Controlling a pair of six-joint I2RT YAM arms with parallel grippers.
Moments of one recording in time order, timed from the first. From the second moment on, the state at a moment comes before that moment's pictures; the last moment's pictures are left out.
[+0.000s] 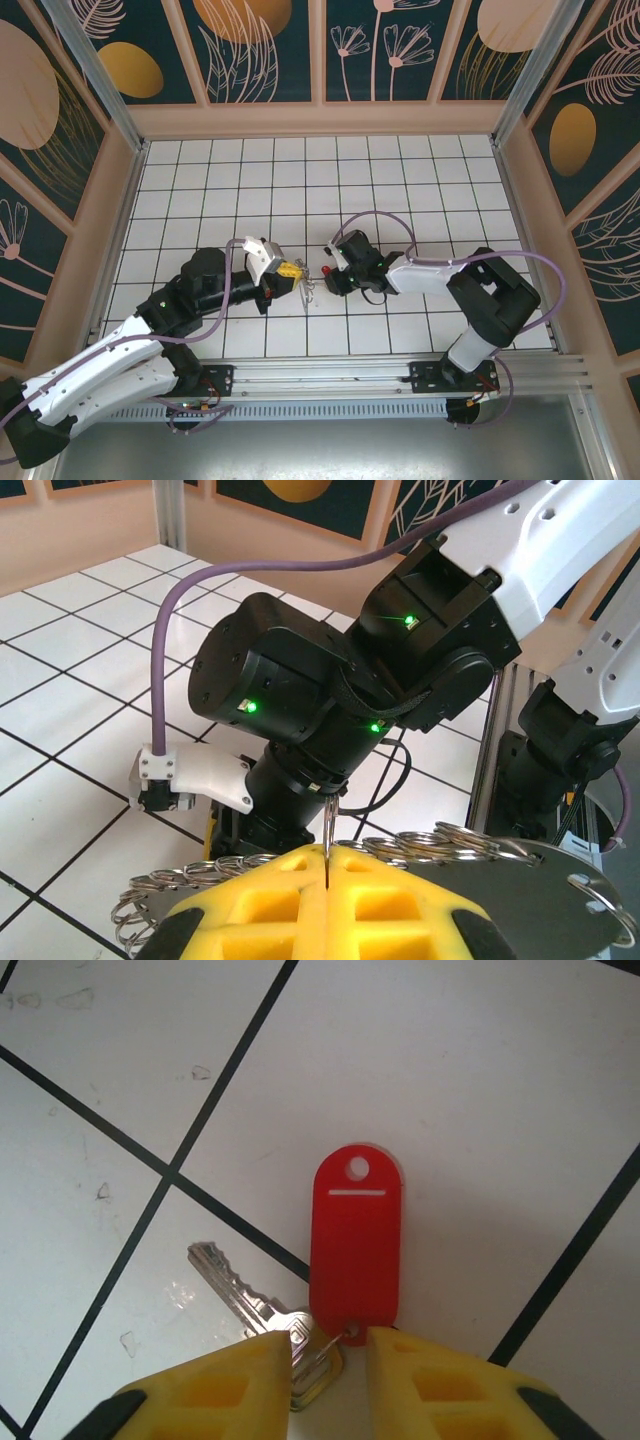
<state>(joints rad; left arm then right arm) -0.86 0.73 0.62 -0.16 0.33 -0.12 0.82 1.61 0.73 -0.09 -0.13 0.28</state>
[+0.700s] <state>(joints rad) -0.86 0.73 0.62 -0.16 0.33 -0.12 0.77 1.55 0.72 -0.17 -0.14 0.25</state>
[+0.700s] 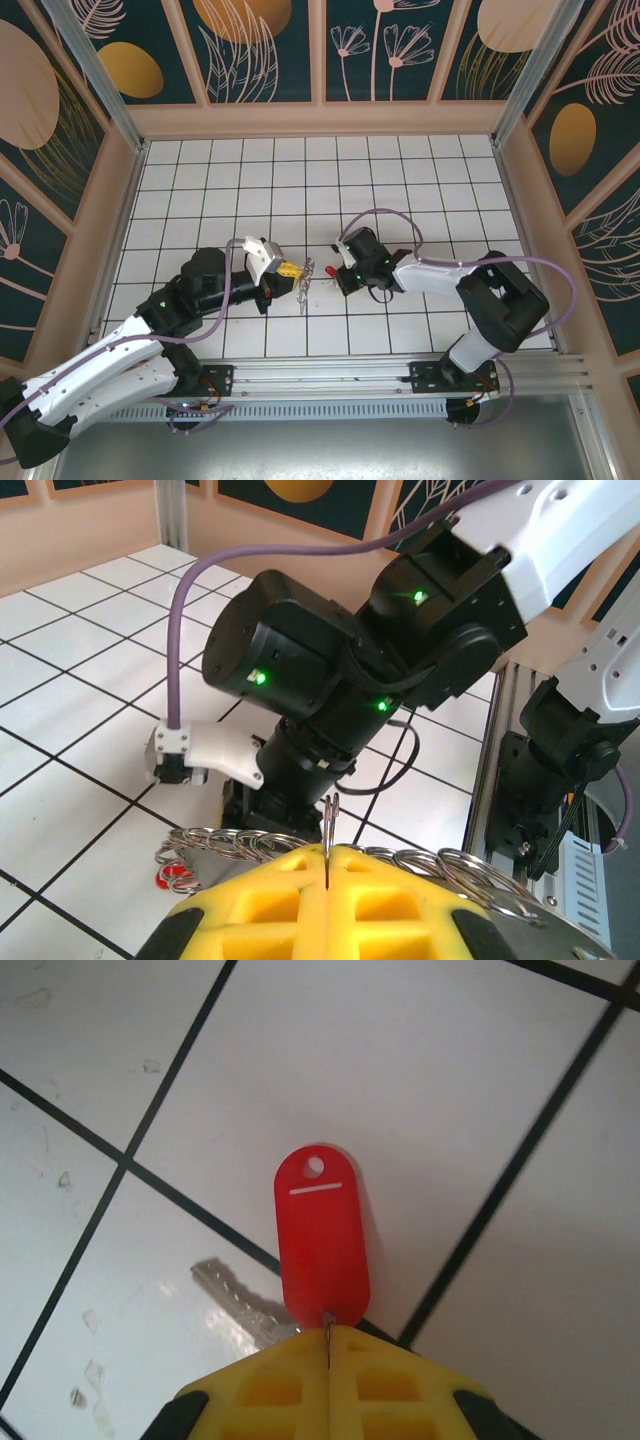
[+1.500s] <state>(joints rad) -0.86 0.75 0.62 -0.14 0.33 -0.13 0.65 1.57 0.80 -0.34 -0.15 0.25</state>
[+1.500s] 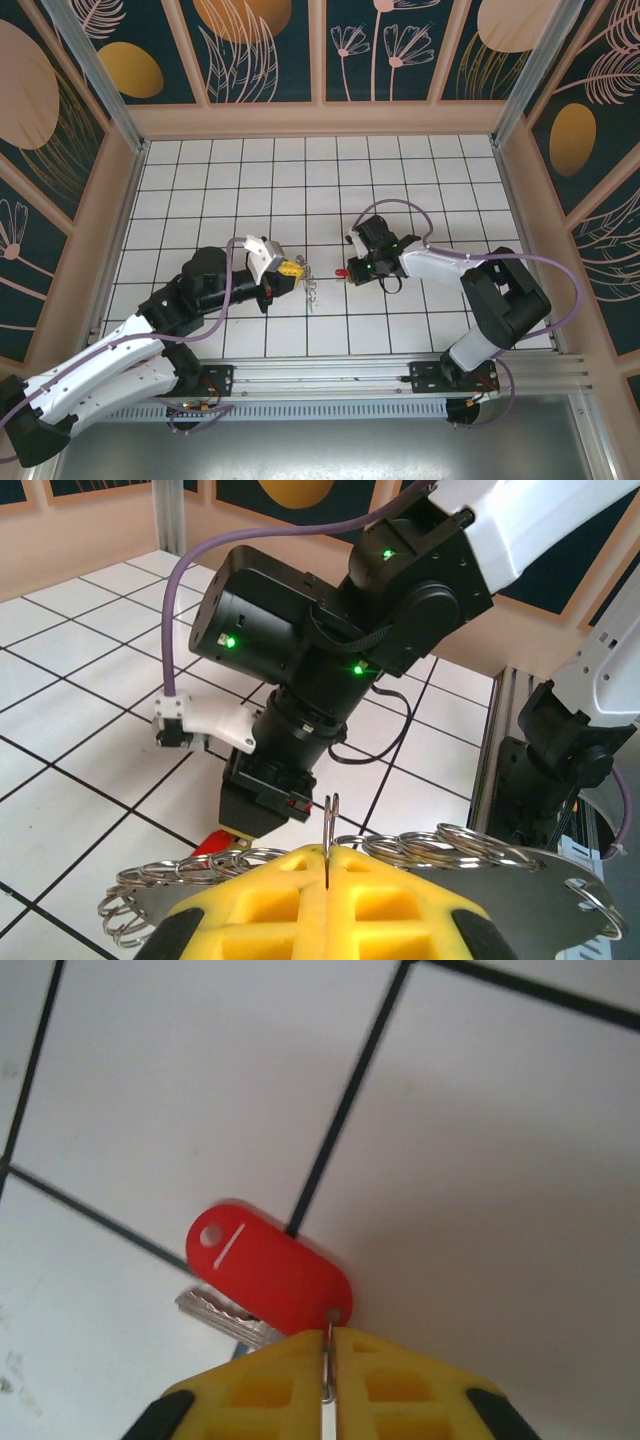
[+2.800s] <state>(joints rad) -0.86 0.79 0.61 -0.09 0.34 -0.13 0.61 1.43 0.54 0.00 -0.23 0.37</state>
